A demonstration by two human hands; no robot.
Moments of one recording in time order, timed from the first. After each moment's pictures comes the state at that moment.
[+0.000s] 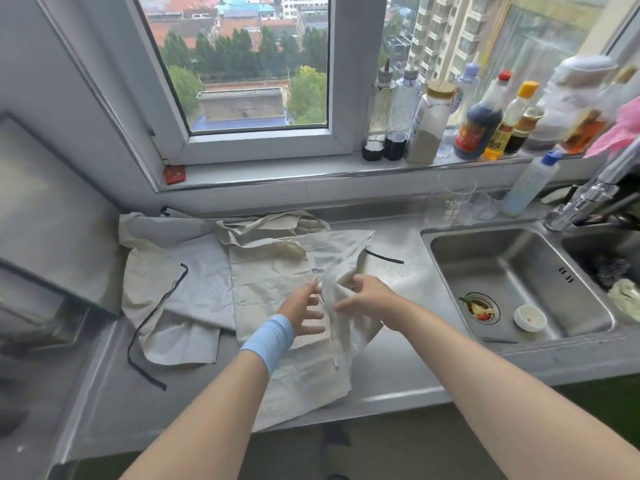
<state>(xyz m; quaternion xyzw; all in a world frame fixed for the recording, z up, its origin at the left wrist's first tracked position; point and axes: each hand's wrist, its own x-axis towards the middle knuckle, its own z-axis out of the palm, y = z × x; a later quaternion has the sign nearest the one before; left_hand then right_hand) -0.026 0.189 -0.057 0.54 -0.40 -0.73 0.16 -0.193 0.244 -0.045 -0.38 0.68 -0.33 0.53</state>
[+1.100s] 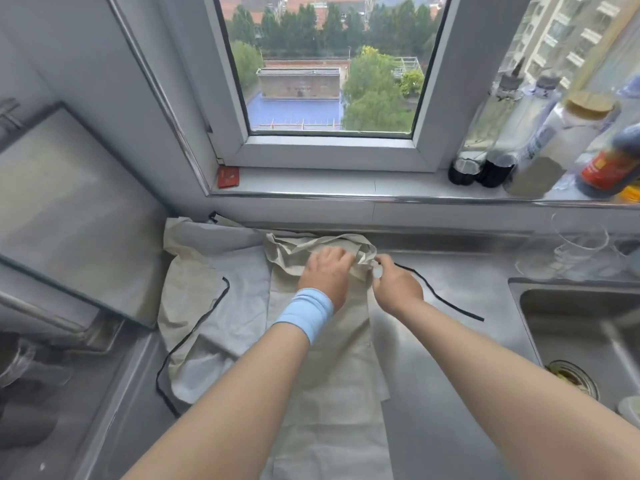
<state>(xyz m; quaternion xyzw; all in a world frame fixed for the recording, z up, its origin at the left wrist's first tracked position) -0.027 0.021 -0.067 0.48 -0.88 -0.03 0.07 -0.184 0.057 -0.091 -0.56 0.79 -0.13 0.22</state>
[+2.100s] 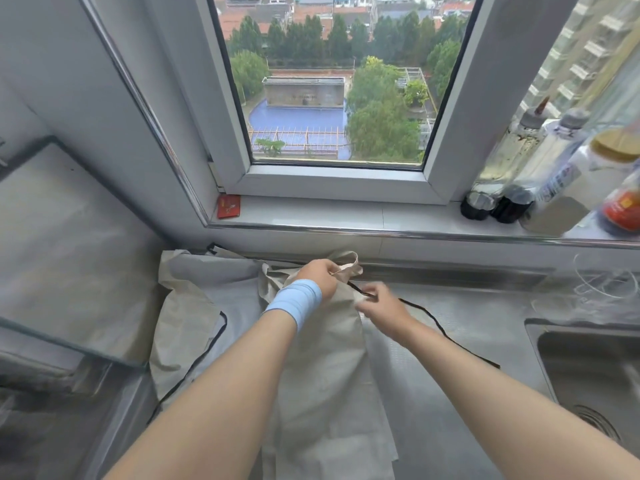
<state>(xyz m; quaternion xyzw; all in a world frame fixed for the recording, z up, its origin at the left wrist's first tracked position) -0.026 -0.071 -0.035 0.63 -0.69 -0.36 0.04 -0.175 0.006 -0.086 -0.43 0.72 -0.28 0.47</state>
